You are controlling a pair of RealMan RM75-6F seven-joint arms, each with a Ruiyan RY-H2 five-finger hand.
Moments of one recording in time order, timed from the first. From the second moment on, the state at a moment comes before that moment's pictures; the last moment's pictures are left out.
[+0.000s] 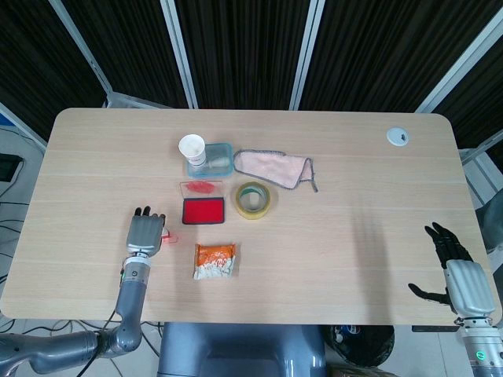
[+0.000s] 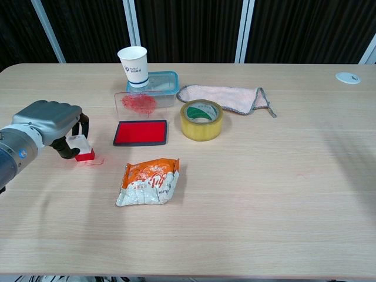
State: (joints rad) left arm -0.63 -1.81 -0.20 -1.36 0.79 1.22 0.95; right arm 0.08 -1.10 0.06 -1.67 -1.49 1.44 0.14
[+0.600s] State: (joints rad) left arm -0.64 -1.83 -0.19 -1.33 0.80 1.21 0.92; right arm 0.08 -1.10 0.06 -1.67 -1.49 1.44 0.15
